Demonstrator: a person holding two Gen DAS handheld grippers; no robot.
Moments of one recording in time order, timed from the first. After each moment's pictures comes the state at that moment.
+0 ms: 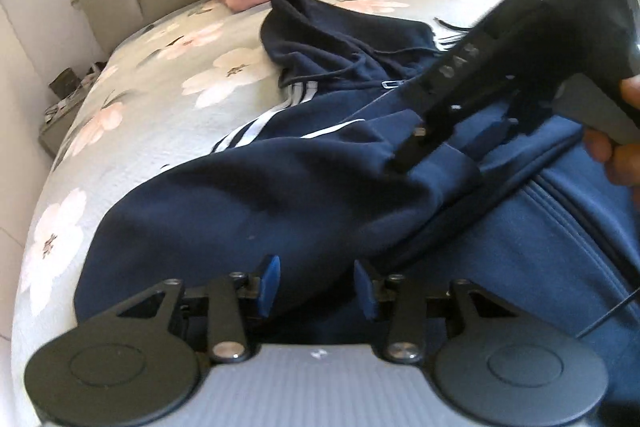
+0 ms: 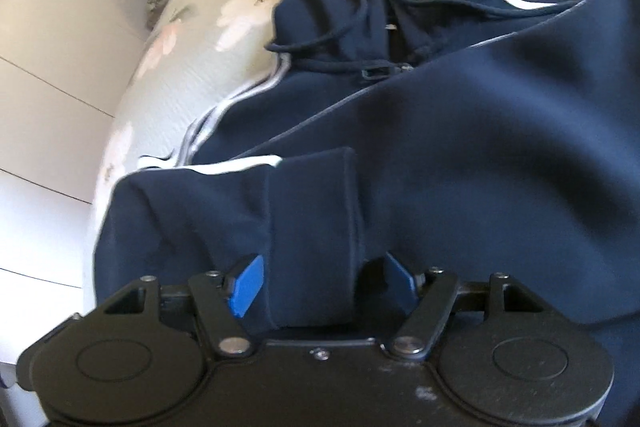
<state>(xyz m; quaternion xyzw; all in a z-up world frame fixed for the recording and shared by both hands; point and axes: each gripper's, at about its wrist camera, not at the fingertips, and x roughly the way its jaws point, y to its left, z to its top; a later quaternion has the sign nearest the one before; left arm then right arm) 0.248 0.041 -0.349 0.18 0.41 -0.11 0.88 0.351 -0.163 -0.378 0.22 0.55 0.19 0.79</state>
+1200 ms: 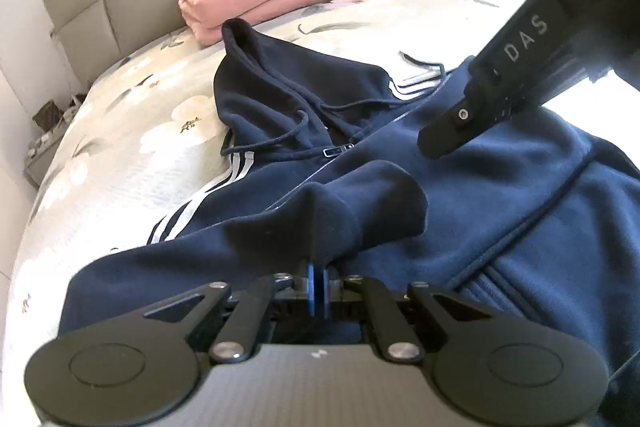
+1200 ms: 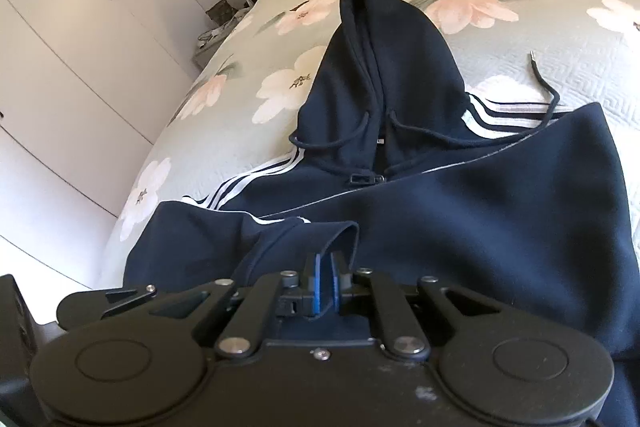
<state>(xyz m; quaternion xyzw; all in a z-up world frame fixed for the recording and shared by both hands) 0.284 -0.046 -0.345 0.20 0.39 -0.12 0.89 0.339 -0.234 -0.319 0.18 0.48 0.21 0.83</state>
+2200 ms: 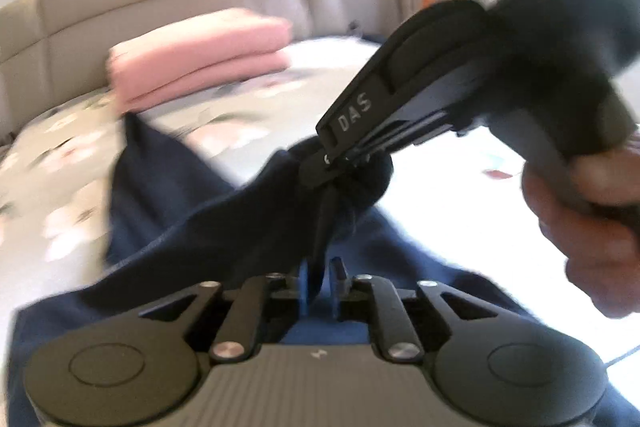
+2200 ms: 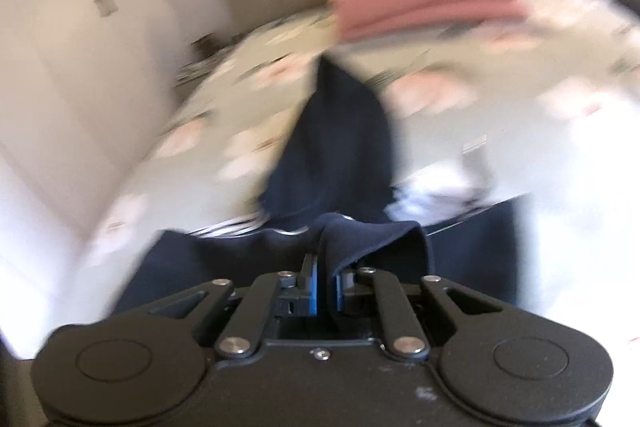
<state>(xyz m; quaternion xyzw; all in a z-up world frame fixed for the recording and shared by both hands) 0.287 -0.148 -0.289 0.11 0.32 -0.25 0.91 0.335 -0.302 -0.248 0.09 0.40 0.13 0.90</state>
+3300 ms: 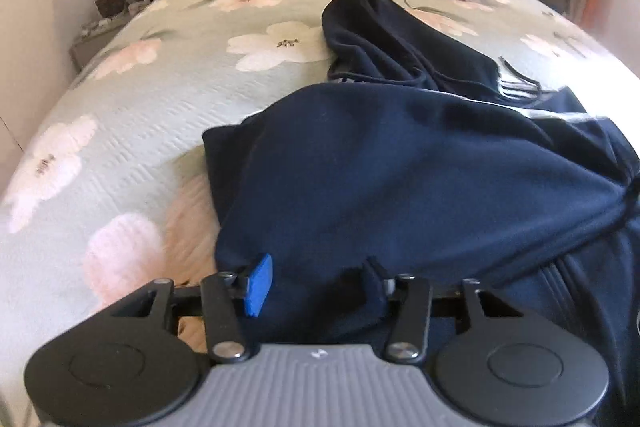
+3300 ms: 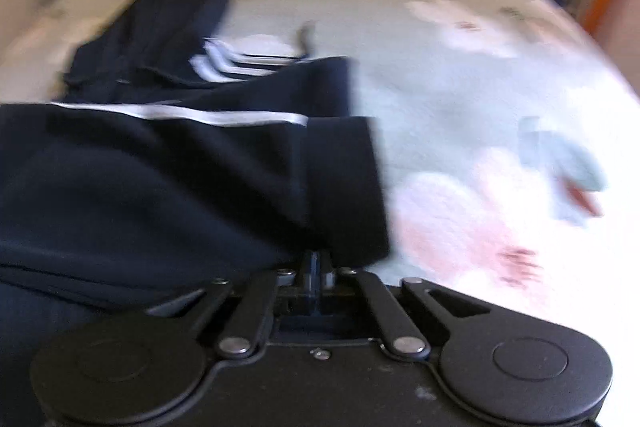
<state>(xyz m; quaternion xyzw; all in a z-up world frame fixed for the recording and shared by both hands) 0.275 0.054 -0.346 0.06 0.44 -0.03 0.90 0.321 -0.309 -0.351 -0.05 0.49 -0.04 0.87</state>
